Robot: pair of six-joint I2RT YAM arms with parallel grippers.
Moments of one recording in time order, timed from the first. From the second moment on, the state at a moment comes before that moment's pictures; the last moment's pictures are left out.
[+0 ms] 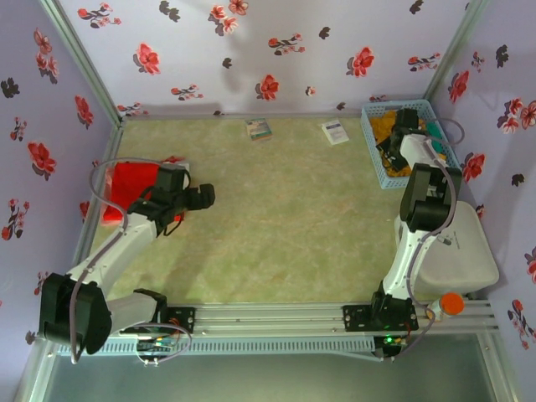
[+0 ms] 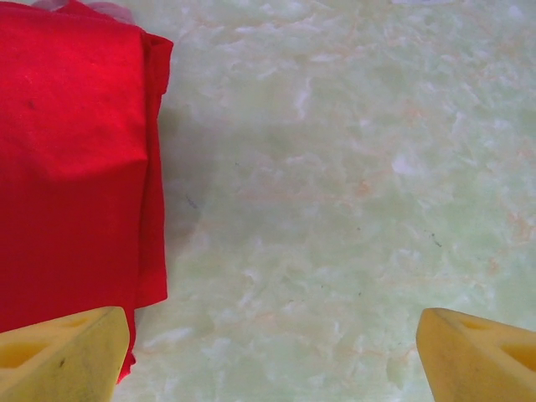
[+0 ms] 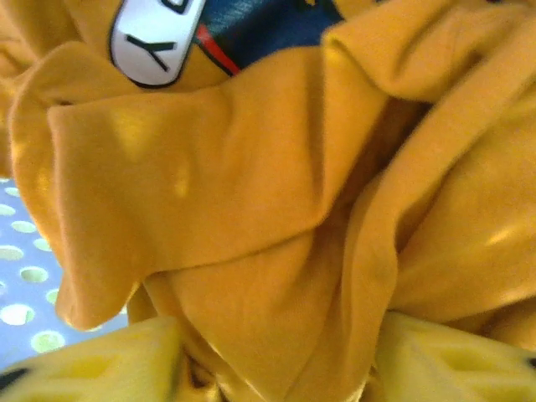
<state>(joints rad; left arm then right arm) -0.35 1.17 0.79 -0.39 -0.07 -0.35 -0.15 2.12 1.68 -0.62 0.06 0.80</state>
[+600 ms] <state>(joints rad) -0.35 1.15 0.74 -0.37 -0.04 -0.37 0.01 1.77 1.69 -0.62 0.33 0.55</state>
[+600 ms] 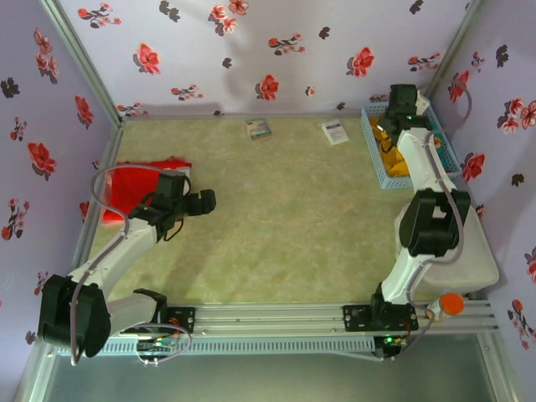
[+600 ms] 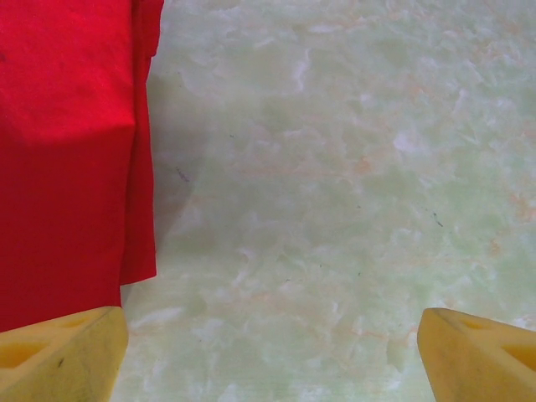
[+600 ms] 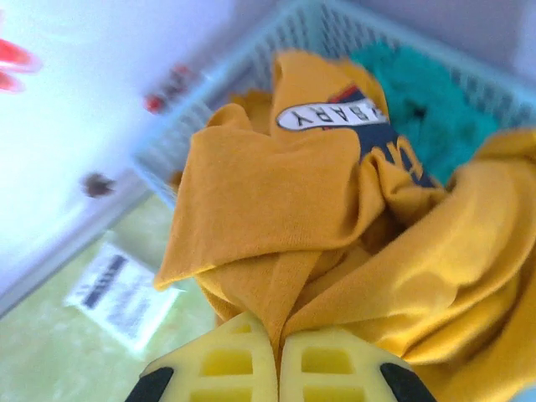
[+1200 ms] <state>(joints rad) -0.34 1.15 0.83 -0.39 -0.01 -0.38 0.63 1.25 1.43 -0.63 0.41 0.26</state>
